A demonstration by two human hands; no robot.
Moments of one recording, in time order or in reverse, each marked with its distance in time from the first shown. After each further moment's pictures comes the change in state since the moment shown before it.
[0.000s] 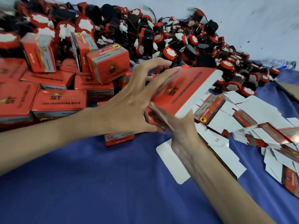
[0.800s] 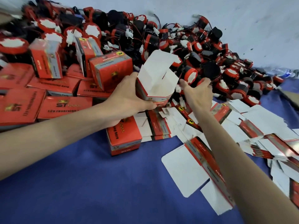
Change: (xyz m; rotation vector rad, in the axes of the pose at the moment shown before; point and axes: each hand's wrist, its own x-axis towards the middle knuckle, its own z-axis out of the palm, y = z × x) left_hand 0.005 -0.034 -0.004 -0.404 0.063 -0.938; right_hand 0.137 -0.019 -0.033 -0.862 0.417 -0.263
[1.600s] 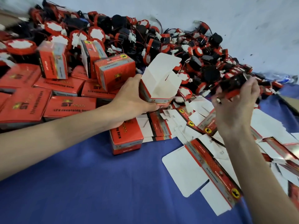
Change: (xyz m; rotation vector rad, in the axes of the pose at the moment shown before) left_hand -0.004 0.004 0.002 -0.019 0.021 0.021; right_hand -0.047 0.011 -0.078 1.379 -0.079 0.005
